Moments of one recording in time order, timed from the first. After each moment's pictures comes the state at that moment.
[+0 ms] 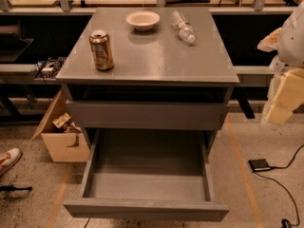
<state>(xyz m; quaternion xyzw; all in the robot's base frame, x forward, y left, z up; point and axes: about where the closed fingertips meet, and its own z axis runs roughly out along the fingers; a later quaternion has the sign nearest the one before) 0.438 -0.217 0.976 -0.60 0.78 -0.03 0.16</state>
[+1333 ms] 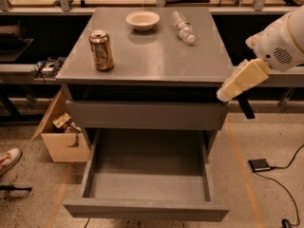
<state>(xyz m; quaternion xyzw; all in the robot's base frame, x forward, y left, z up) 0.526 -0.197 0.950 -0.47 0.82 0.06 0.32</state>
